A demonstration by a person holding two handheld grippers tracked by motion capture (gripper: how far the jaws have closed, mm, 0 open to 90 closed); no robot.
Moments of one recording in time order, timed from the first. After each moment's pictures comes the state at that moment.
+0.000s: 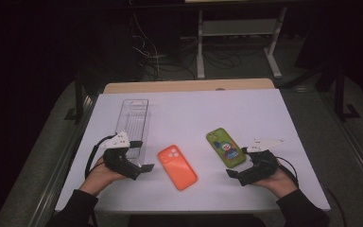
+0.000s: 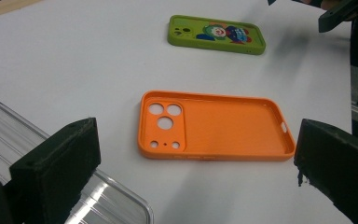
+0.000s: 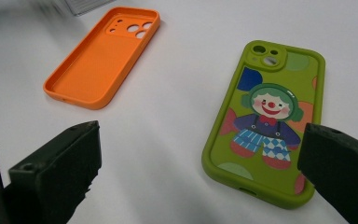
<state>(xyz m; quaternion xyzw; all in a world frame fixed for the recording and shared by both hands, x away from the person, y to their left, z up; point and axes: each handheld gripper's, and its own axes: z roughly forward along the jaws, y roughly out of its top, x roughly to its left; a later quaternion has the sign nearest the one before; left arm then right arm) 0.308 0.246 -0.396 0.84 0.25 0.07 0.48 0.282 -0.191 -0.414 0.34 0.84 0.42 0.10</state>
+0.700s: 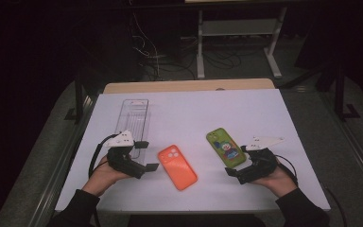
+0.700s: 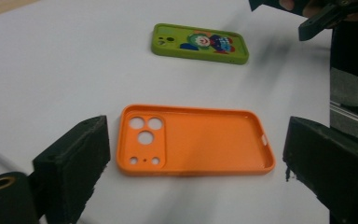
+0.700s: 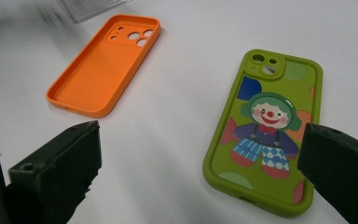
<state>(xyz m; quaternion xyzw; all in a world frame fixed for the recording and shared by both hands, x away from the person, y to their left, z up) 0.305 0.228 -0.386 0.84 0.23 0.05 0.48 0.284 -0.187 -0.407 0.34 0.84 0.42 0.10</state>
